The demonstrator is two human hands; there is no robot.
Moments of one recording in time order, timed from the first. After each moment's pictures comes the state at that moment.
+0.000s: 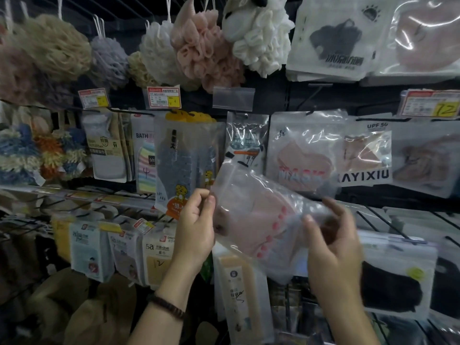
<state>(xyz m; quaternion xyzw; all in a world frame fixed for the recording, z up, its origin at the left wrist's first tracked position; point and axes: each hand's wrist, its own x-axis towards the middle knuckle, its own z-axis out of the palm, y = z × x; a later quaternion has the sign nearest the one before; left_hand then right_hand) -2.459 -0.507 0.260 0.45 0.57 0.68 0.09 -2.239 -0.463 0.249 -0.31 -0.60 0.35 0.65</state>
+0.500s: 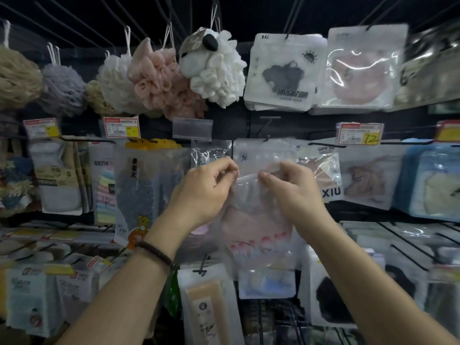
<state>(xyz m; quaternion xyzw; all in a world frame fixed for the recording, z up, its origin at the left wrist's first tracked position) -2.419 -0.466 0.387 0.66 0.58 0.47 -0.09 -2.234 -0.400 0.378 -0.29 -0.70 0.29 0.59</state>
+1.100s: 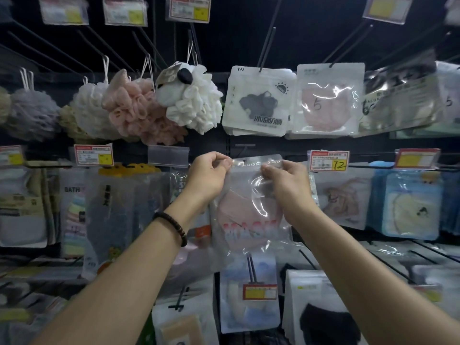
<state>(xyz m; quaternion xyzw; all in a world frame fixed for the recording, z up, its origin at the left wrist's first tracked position) -2.388 -0.387 0.447 0.58 0.52 0.62 0.07 -2.214 -0.345 0.428 -0.33 -0.59 0.35 0.65</state>
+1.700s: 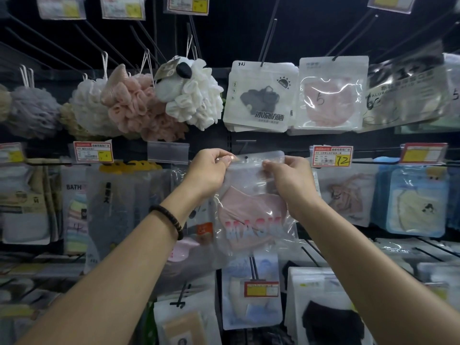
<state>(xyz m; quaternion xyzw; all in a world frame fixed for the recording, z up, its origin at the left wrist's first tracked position) -2.394 -0.384 0.450 0.60 0.54 0.58 0.08 -2.212 -0.342 0.433 -0.36 -0.61 0.35 0.62</state>
